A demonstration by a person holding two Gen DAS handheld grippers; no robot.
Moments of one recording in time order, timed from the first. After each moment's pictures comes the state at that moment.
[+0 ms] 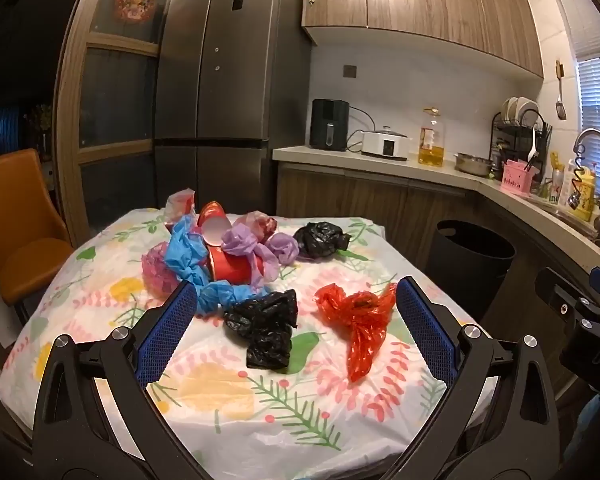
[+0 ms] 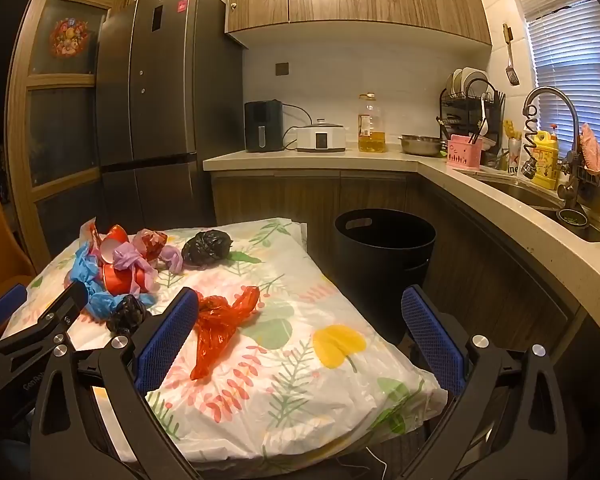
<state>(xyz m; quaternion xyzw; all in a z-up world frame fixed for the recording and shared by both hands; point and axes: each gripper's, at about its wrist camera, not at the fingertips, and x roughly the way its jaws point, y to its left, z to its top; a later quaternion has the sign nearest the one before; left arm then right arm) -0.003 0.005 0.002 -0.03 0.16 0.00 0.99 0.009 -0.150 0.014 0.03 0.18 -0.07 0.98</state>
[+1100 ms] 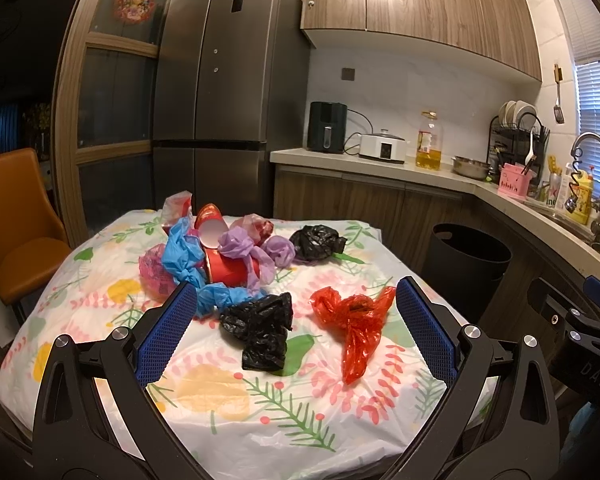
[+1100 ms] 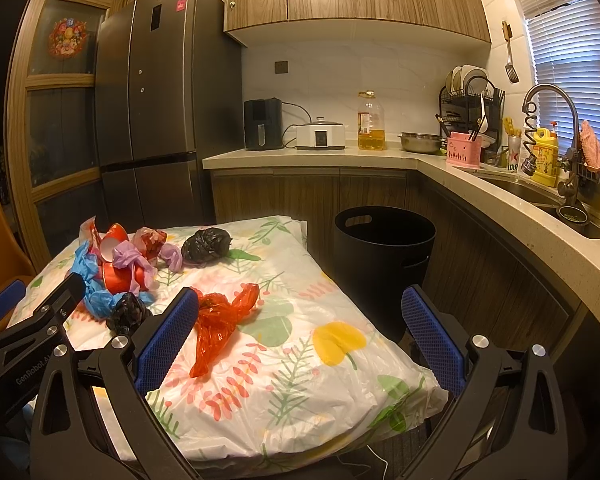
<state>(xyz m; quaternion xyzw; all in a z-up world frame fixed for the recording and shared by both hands) -0.001 0.002 0.003 -0.03 0.16 -0.01 0.99 0.007 -0.151 0.014 0.03 0.18 -0.07 0.98</state>
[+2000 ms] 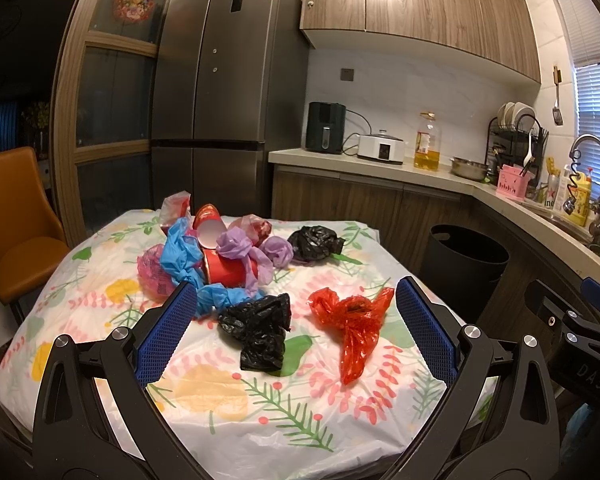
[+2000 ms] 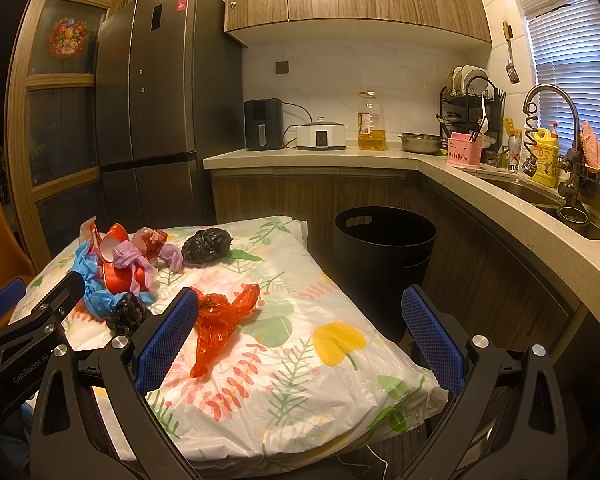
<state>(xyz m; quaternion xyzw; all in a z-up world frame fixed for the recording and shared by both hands) -0.002 0.001 0.006 -0.03 0.16 -0.01 0.99 0.008 -0.151 0.014 0.03 0.18 -0.07 0.98</state>
